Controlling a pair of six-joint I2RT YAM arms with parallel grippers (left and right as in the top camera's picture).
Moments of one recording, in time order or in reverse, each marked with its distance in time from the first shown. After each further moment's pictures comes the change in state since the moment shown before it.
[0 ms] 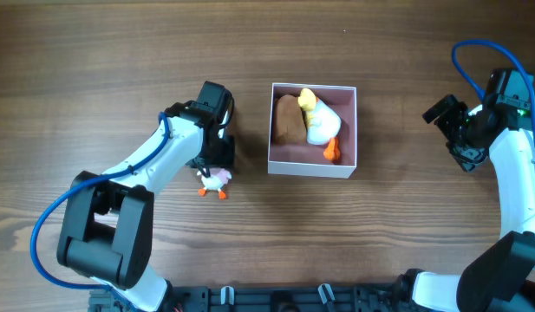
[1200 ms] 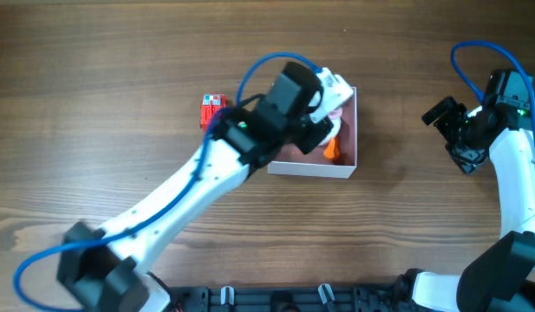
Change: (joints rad) left arm -0.407 -0.135 0.293 0.286 0.084 0.456; right arm 0.000 0.000 0.000 -0.023 -0.003 0.000
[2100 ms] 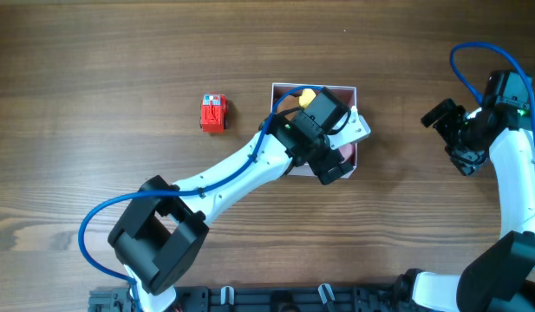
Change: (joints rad) left arm -0.070 0.247 0.000 -0.013 0.070 0.103; right arm 0.000 0.000 0.000 -0.022 0.000 0.000
